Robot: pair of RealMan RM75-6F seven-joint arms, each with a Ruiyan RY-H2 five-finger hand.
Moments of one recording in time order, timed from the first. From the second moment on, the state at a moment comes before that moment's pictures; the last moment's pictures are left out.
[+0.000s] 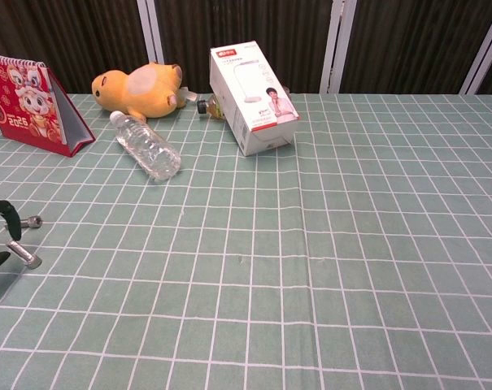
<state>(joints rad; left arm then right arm) -0.25 -1.55 -0.05 -1.35 1.43 1.29 0.20 -0.10 -1.07 -0.16 -1.72 -1.71 1.48 -0.16</state>
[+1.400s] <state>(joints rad) -0.33 -1.65 -0.14 -1.04 1.31 1.17 0.03 -0.11 -1.07 -0.16 -1.72 -1.72 1.49 -0.16</state>
